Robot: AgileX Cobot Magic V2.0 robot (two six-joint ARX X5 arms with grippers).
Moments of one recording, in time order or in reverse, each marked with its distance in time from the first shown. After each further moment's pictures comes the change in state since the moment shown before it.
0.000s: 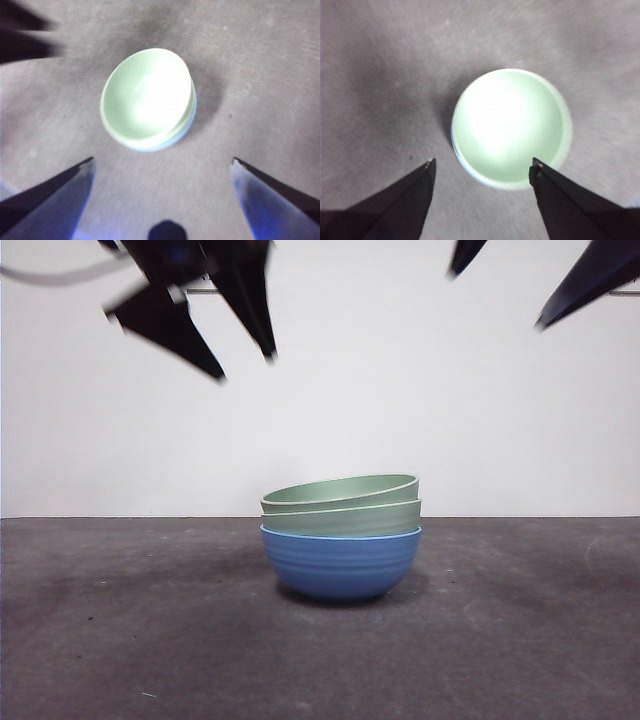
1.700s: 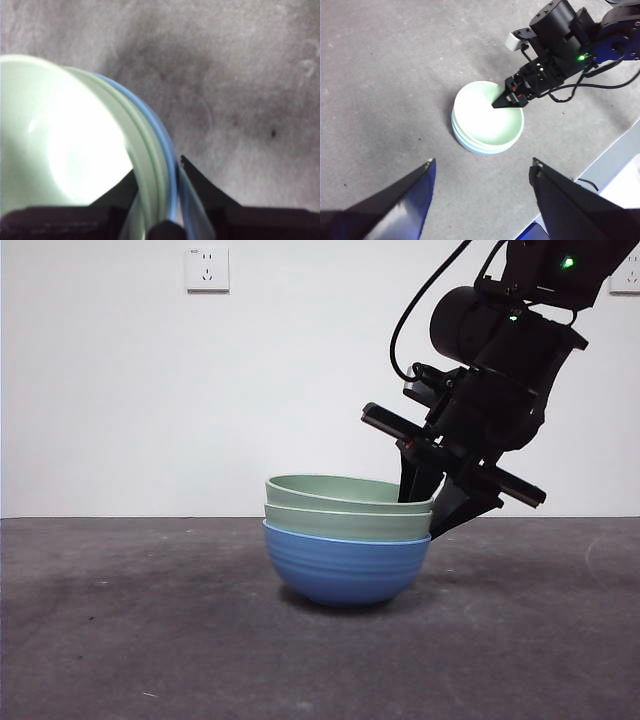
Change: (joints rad) left arm 0.000 -0.466 0.000 -0.259 -0.002 0.028; right arm -0.079 0.615 0.006 0.349 -0.179 0.127
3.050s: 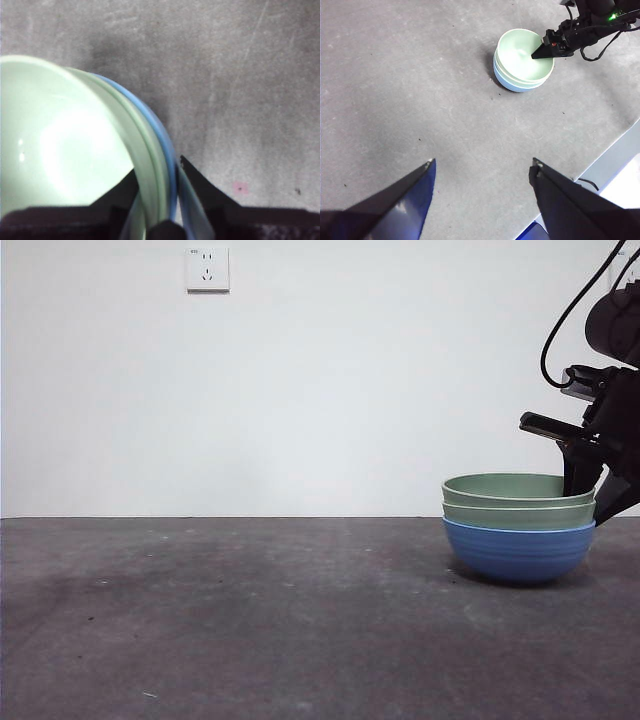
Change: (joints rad) left arm 0.000 0.000 0.000 0.000 0.000 0.002; right arm -0.405 -0.035 -0.002 -0.034 0.082 -0.080
